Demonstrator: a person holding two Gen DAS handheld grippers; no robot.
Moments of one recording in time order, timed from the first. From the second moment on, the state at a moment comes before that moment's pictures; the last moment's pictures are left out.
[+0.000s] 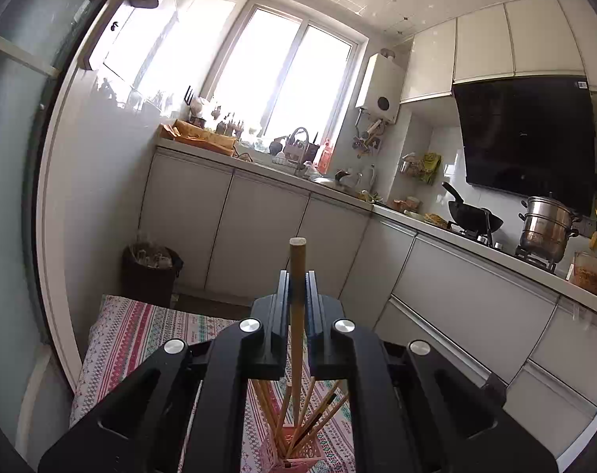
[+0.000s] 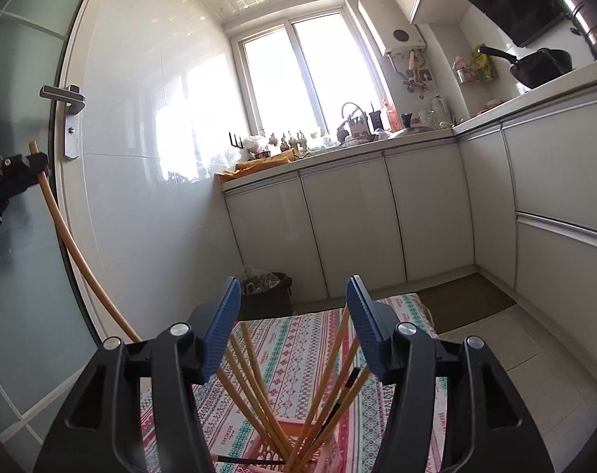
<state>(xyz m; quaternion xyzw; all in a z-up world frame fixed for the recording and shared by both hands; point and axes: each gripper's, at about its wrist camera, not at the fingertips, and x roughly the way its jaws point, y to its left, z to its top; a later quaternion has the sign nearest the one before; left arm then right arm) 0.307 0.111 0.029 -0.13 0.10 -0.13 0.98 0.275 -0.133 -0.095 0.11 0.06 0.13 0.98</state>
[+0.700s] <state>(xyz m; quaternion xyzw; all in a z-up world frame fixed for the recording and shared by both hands) 0.354 0.041 -0.042 -0.08 0.21 -0.13 0.97 0.221 -0.186 -0.080 0.09 0.04 0.11 0.99</state>
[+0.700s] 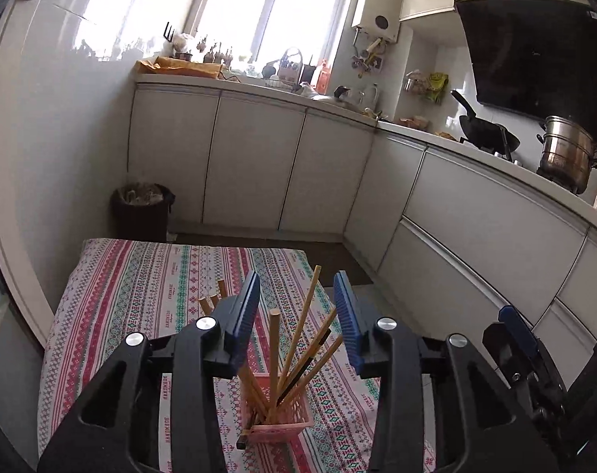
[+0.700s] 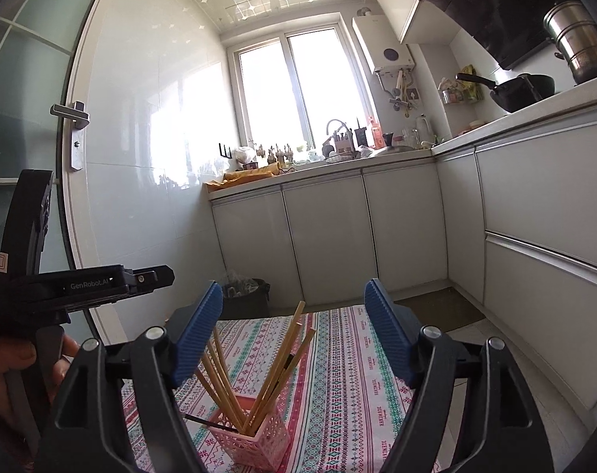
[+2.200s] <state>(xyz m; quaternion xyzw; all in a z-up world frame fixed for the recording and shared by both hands) 0.060 0.062 0.067 -0.02 0.16 0.04 0.99 -0.011 -0.129 0.038 0.11 0.19 -0.04 0.98</state>
